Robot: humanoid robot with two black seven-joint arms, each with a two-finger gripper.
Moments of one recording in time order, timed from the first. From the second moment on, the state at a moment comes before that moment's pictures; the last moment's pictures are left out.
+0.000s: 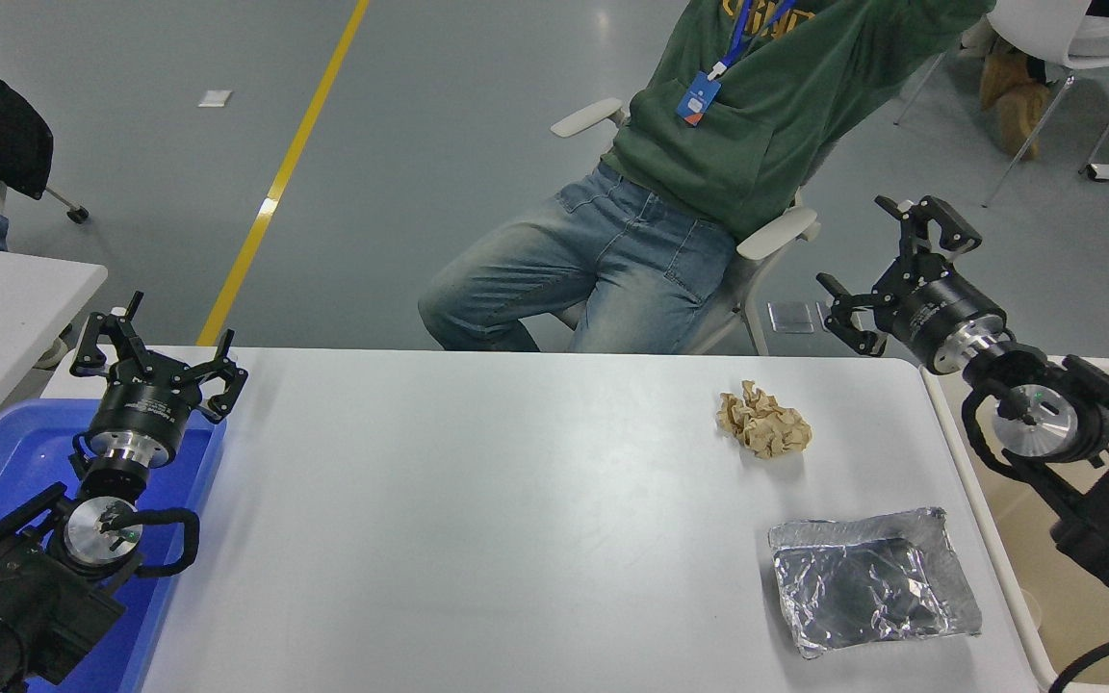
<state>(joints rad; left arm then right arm) -0.55 0.37 -0.86 -0.44 -0.20 -0.59 -0.45 0.74 -0.42 0.71 0.79 -0.04 0.22 0.20</state>
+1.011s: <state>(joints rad) -0.55 0.37 -0.86 -0.44 -0.20 -0.59 -0.45 0.62 -0.30 0.68 0.70 -0.19 0.16 0.42</state>
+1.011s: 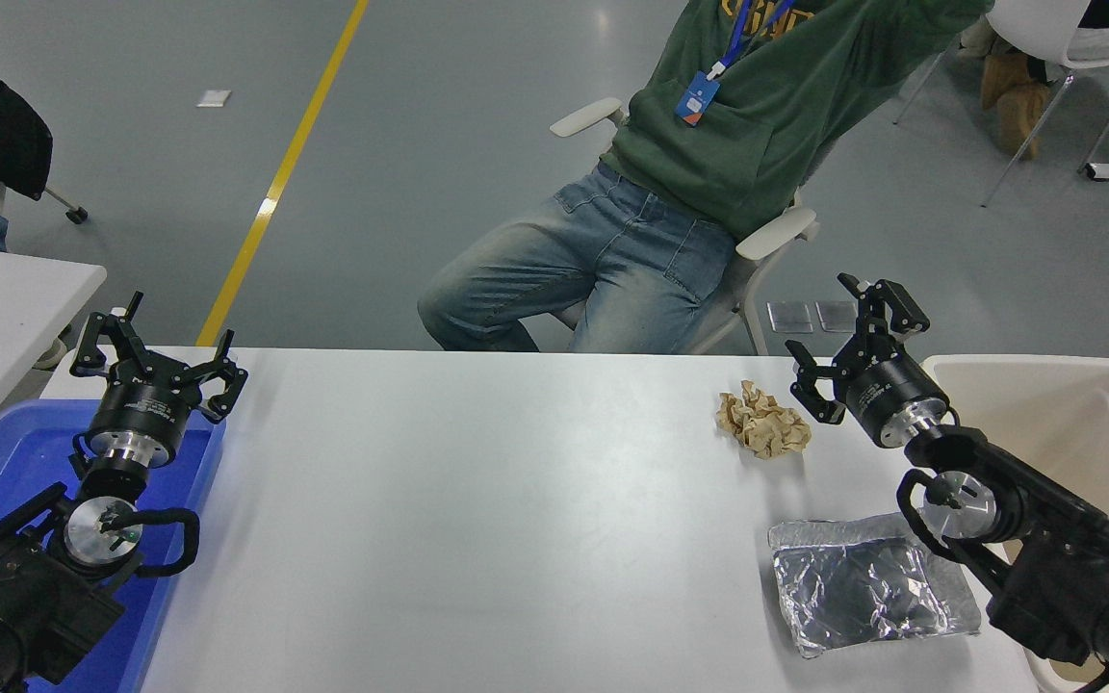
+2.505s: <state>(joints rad) -0.55 0.37 -0.86 -0.44 -0.20 -0.59 -0.45 0.66 -0.34 0.63 0.75 -0.21 0.16 0.40</state>
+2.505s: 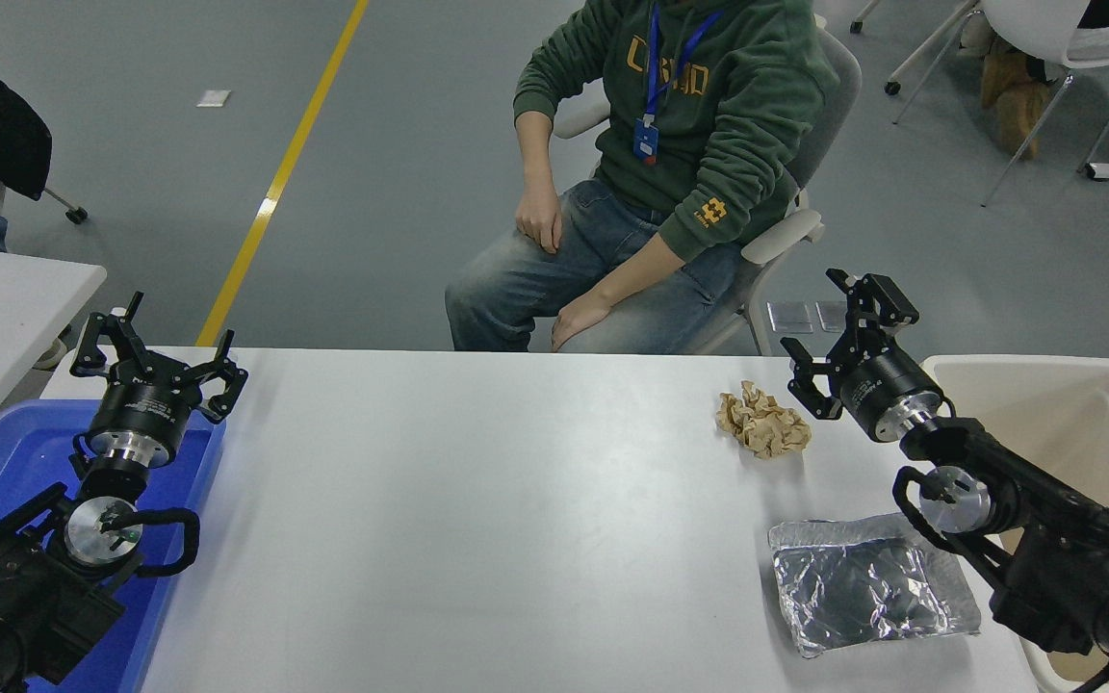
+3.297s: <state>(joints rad) -0.55 0.37 -0.86 -0.44 -0.20 -0.59 -0.45 0.65 -0.81 0.48 1.26 -0.28 0.15 -0.02</state>
